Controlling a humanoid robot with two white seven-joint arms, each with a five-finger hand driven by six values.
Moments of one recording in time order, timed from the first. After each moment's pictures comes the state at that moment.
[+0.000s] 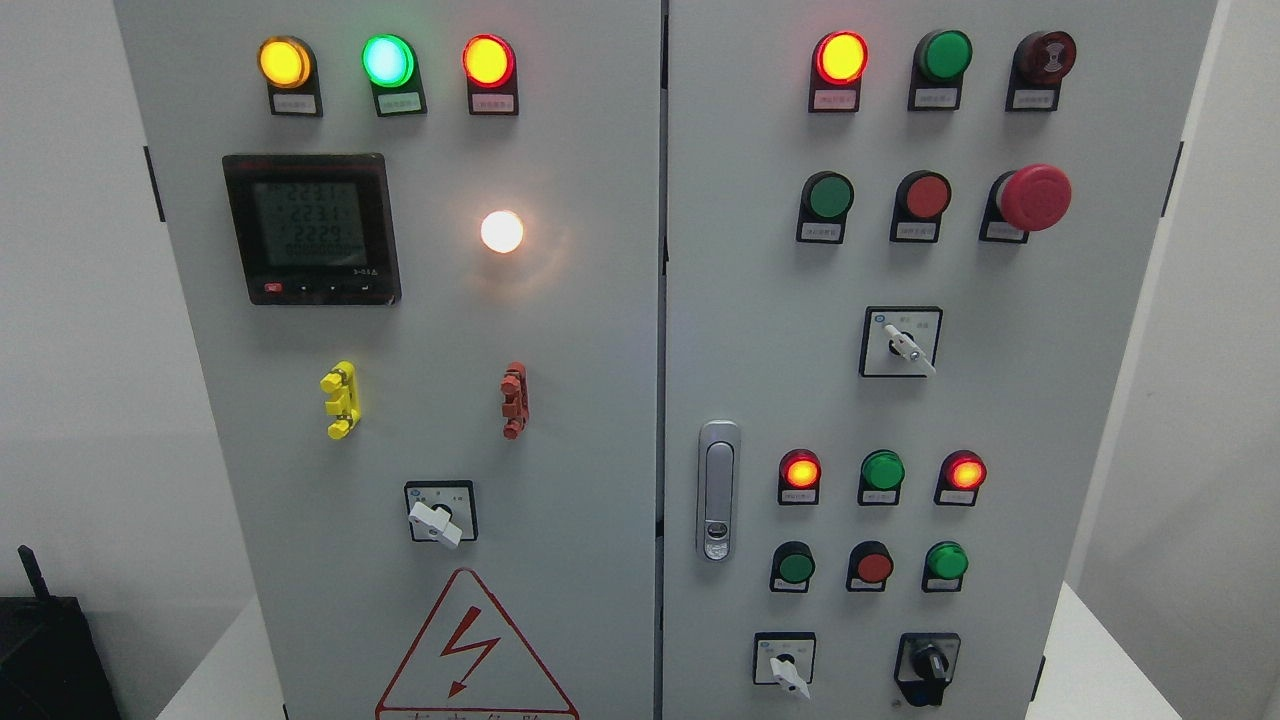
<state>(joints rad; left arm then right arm) -0.05 -0.08 0.07 0.11 -0.08 -0.10 -0.12 0.11 0.09 0.05 -0.16 -0.07 0.12 0.28</state>
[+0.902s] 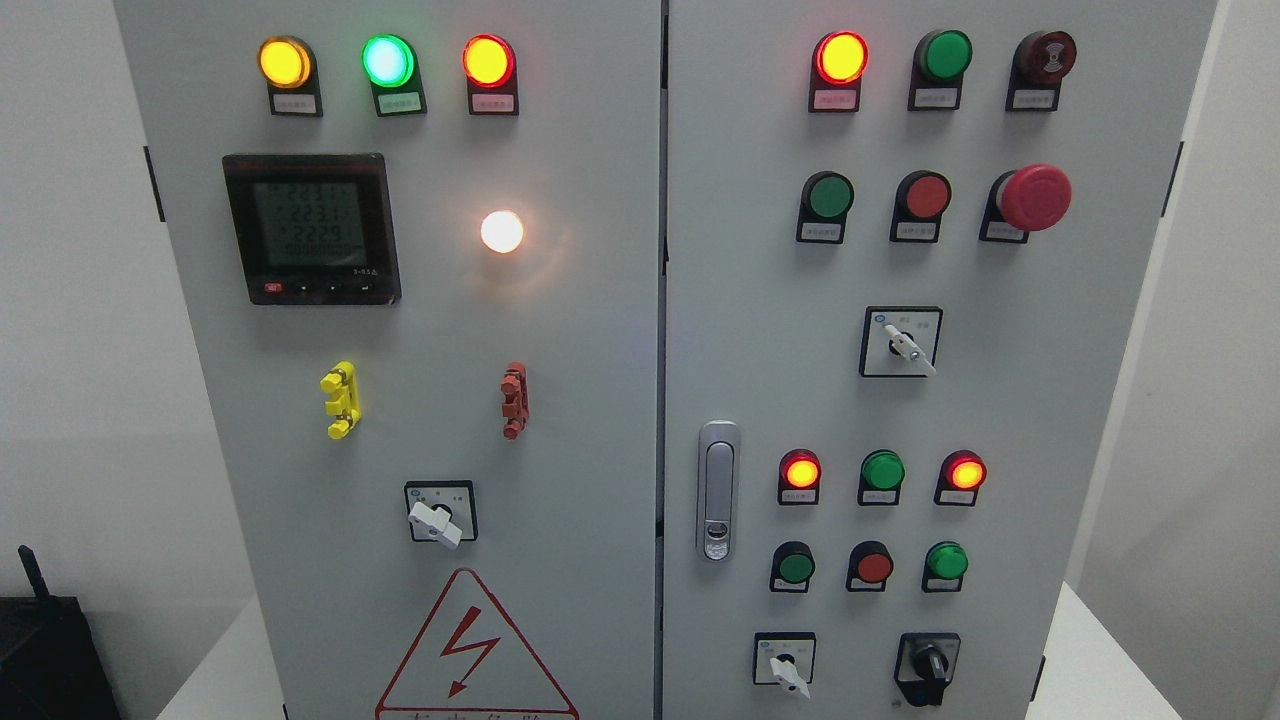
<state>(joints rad) -0.05 -0.08 0.07 0.11 -0.08 -0.10 -0.12 0.11 0.09 0.05 -0.16 -0.08 0.10 0.28</state>
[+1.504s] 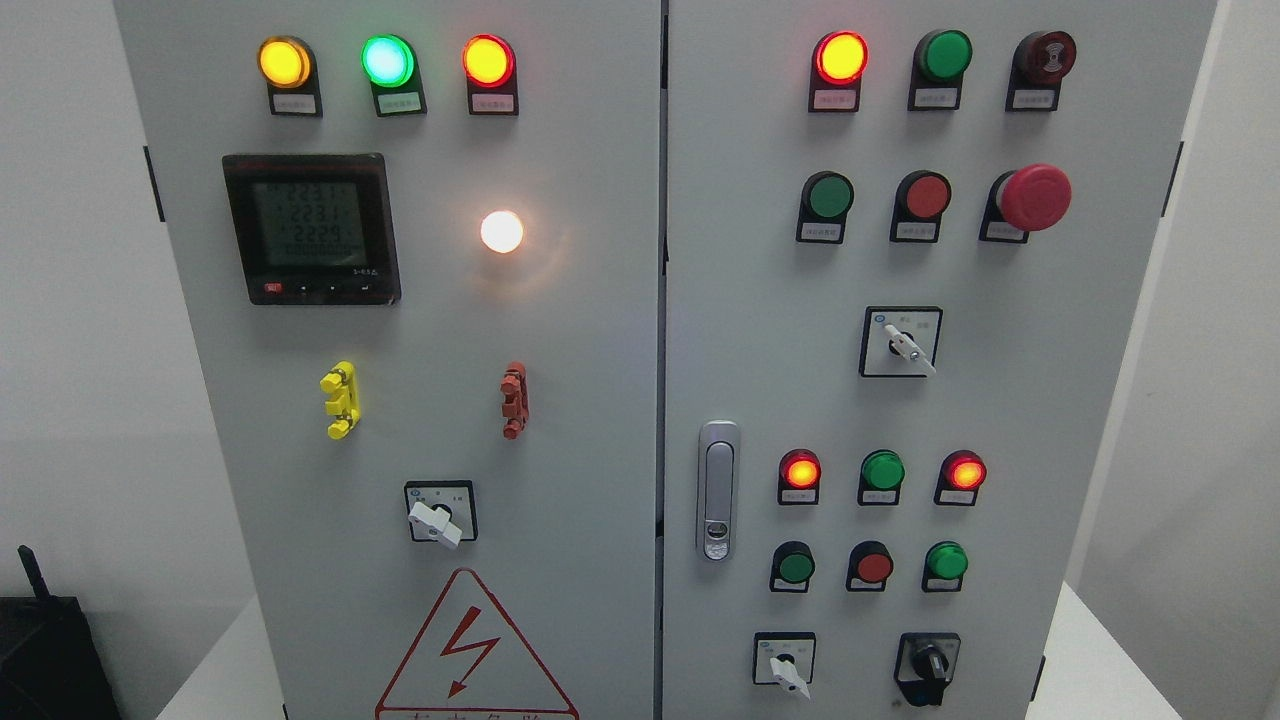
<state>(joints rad) -0.05 -0.08 0.07 0.11 -0.08 -0.10 -0.12 0.10 0.09 0.05 -0.21 -0.07 -0.05 0.14</state>
